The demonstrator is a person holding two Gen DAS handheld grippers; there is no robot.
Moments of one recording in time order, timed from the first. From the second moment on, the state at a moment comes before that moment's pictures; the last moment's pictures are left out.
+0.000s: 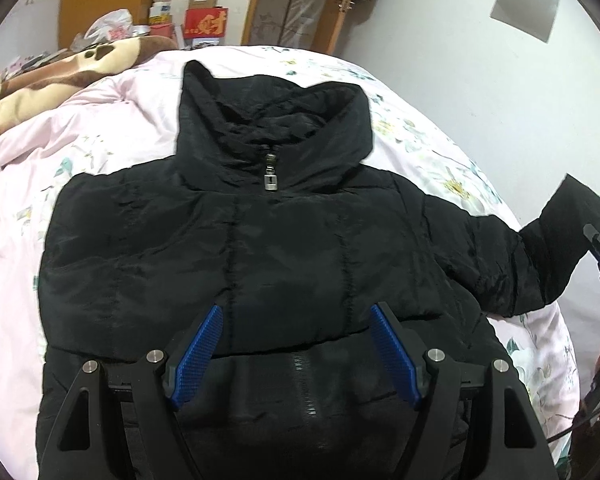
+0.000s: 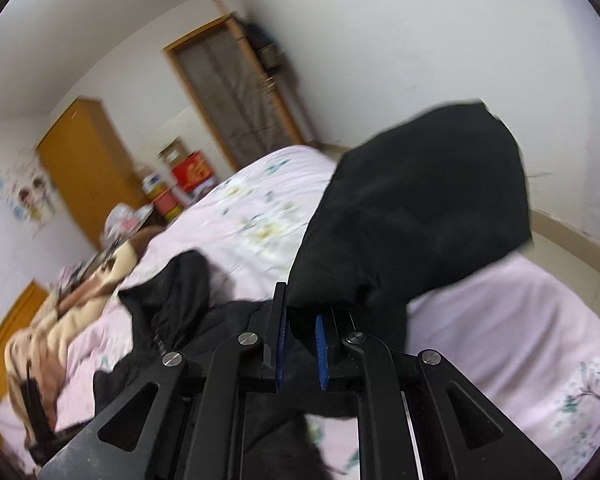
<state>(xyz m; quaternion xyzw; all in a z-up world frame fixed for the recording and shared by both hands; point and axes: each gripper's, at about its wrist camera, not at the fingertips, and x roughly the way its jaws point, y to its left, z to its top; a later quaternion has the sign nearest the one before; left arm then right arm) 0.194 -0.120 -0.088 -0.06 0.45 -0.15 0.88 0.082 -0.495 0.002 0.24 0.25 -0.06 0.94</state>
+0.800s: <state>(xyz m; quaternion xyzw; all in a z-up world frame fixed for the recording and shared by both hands) 0.203 -0.016 -0.102 -0.15 0.45 -0.11 0.87 0.165 -0.296 -0.077 0.07 0.39 0.08 0.91</state>
